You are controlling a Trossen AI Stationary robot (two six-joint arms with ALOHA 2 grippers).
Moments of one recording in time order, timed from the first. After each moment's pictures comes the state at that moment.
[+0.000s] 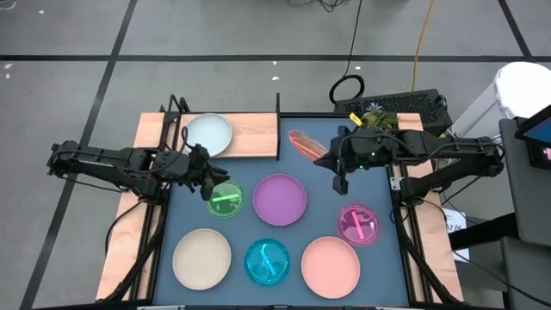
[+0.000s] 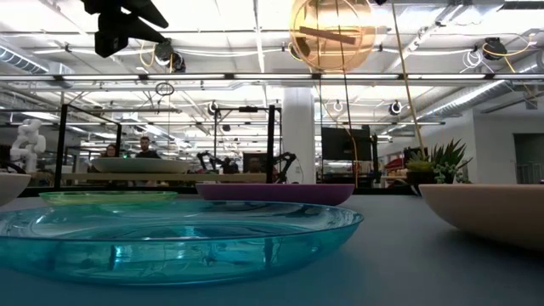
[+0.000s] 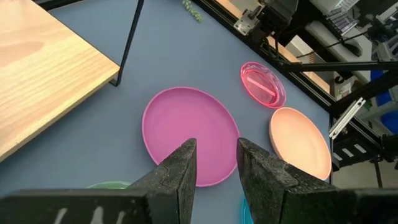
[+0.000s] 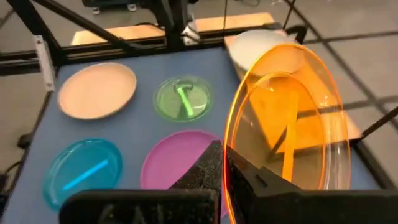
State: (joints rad) left arm -0.13 0.84 0.83 -0.53 -0.24 -0.72; right arm 0.04 1.19 1.32 -0.70 0.16 0.13
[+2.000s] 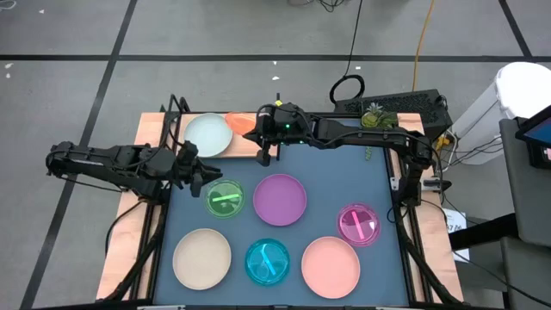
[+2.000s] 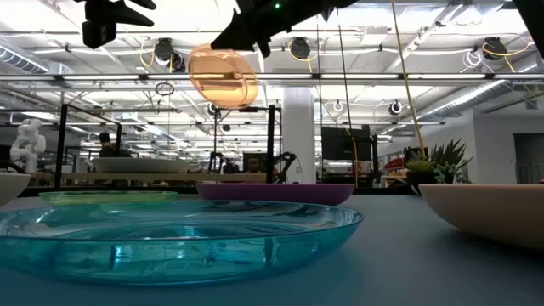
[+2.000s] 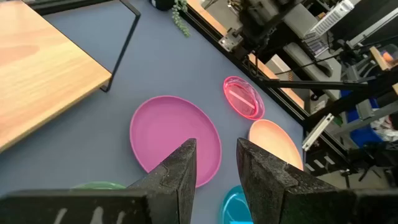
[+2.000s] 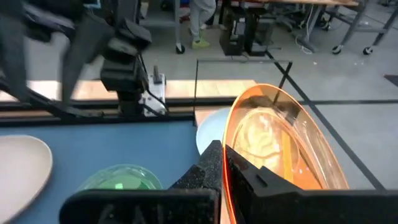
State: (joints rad) left arm -0.16 0.74 0.83 -0.55 -0.24 -0.77; right arm -0.22 1.85 1.61 -0.10 -0.06 -0.10
